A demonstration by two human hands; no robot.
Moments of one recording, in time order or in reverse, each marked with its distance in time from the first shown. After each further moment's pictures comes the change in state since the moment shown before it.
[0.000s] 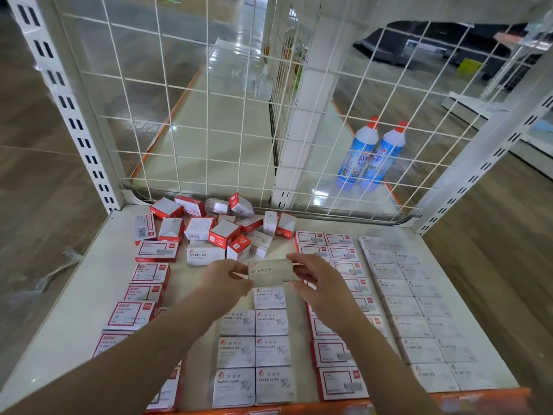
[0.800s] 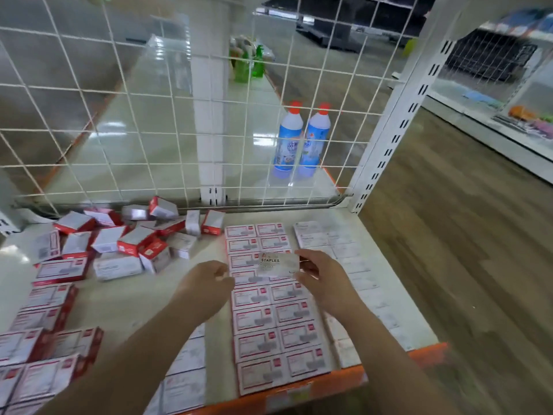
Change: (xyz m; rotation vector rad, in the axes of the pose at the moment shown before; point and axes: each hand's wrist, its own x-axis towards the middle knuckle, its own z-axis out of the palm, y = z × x) left_hand 0.000 0.050 0.102 0.328 0.053 0.092; right_hand -0.032 0.078 -0.108 -0.049 0.152 0.167
